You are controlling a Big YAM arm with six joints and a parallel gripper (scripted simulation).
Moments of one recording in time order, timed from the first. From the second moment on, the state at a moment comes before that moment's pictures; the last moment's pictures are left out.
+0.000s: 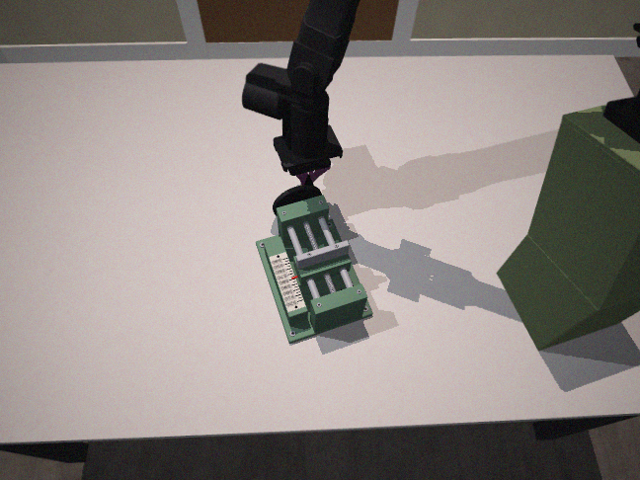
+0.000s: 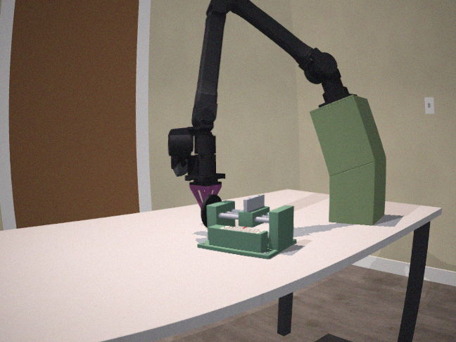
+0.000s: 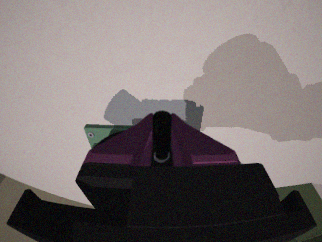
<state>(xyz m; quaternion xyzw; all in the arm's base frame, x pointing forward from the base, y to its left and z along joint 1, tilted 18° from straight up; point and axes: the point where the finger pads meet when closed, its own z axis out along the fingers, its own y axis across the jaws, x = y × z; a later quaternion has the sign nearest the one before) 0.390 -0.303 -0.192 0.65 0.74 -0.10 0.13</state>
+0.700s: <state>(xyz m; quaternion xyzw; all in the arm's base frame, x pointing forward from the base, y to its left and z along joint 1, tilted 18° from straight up) 0.393 -0.296 -0.173 0.65 0.74 -0.11 0.12</state>
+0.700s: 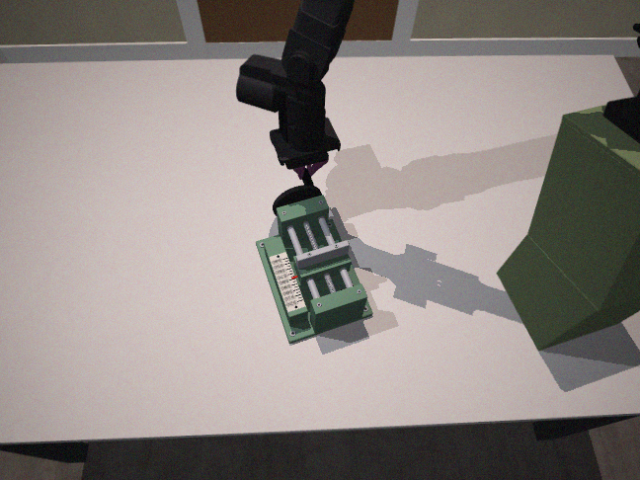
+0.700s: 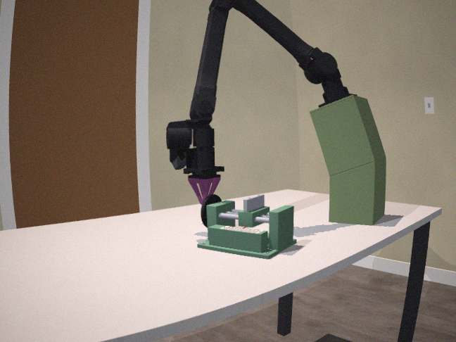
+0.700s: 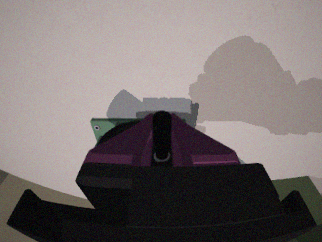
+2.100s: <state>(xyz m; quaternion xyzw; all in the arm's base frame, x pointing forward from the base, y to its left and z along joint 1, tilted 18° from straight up) 0.403 -0.292 -0.163 0.66 0.74 -0.12 0.11</state>
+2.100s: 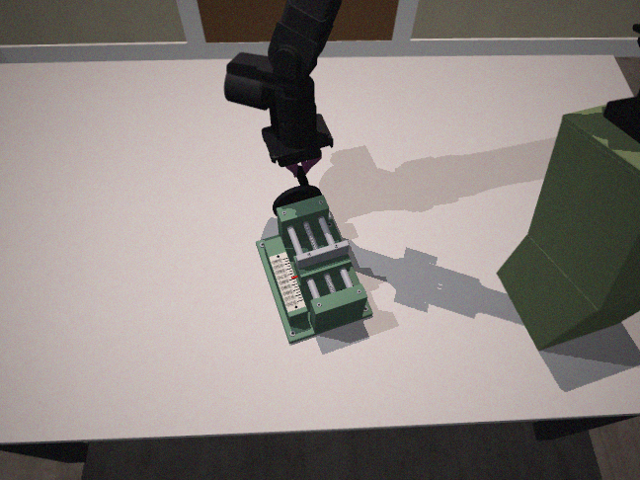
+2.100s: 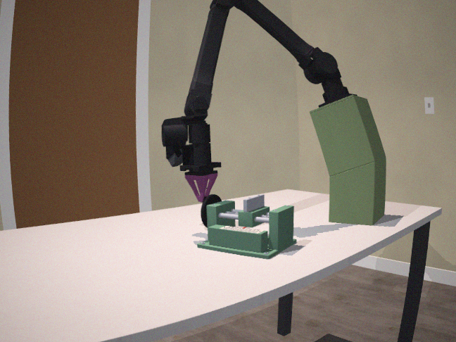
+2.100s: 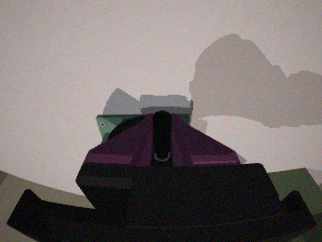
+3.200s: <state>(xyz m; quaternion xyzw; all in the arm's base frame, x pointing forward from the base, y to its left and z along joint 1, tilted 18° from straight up) 0.420 -0.288 -0.158 0.66 0.74 -0.12 0.10</state>
